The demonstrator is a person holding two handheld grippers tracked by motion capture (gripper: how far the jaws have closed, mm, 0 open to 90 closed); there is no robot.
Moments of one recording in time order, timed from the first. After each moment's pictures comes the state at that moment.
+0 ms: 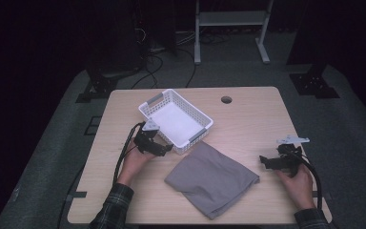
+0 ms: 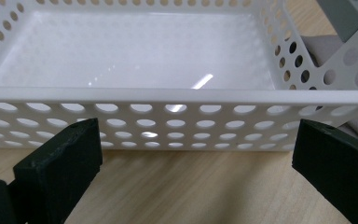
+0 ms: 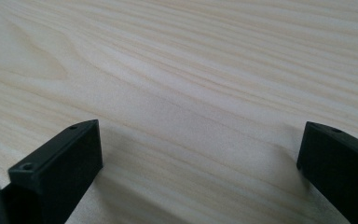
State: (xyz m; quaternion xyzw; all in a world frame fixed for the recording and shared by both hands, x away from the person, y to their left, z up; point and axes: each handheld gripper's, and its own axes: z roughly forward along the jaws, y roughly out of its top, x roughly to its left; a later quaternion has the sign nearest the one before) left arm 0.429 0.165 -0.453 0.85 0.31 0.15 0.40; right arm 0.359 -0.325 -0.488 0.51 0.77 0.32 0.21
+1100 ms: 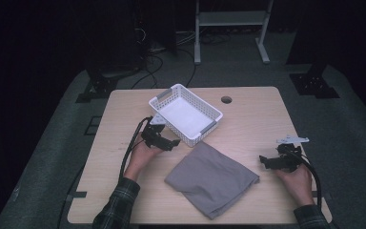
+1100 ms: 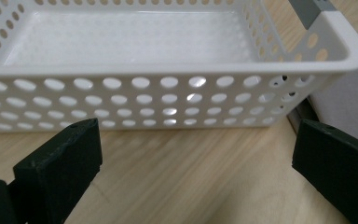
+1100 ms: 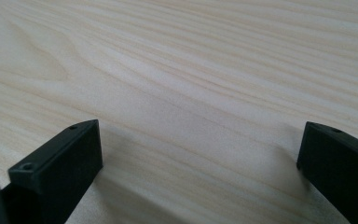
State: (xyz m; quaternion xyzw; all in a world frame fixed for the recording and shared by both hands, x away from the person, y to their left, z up) left arm 0.439 0.149 -0.445 0.85 0.30 0.14 0.40; right arm 0.360 -0.324 -0.488 0.51 0.77 0.32 0.21
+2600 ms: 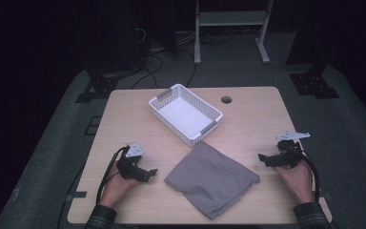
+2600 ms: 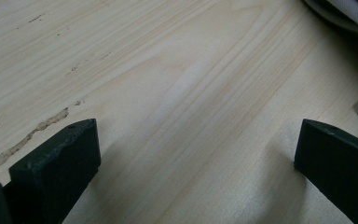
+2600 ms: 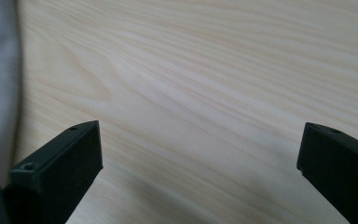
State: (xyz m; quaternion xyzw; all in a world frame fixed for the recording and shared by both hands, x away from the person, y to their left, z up) left arm 0.355 0.218 -0.483 0.86 0.33 0.15 0.36; right arm 0.362 -0.318 -0.464 0.48 0.79 0.34 0.19
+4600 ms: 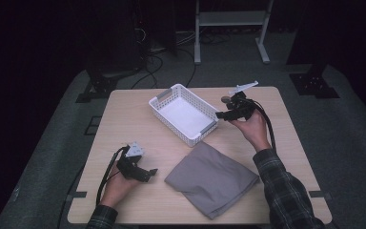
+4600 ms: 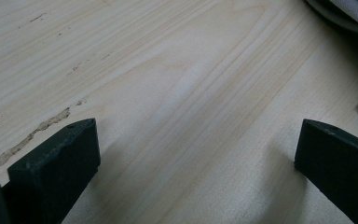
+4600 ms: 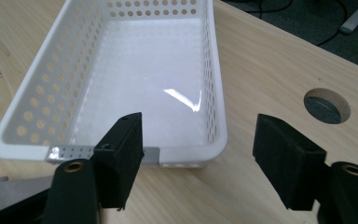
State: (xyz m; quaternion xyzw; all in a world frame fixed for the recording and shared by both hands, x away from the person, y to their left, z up) left arm 0.356 0.218 -0.484 0.86 0.33 0.15 0.36; right arm 0.491 -0.189 -0.380 0.38 0.83 0.39 0.14
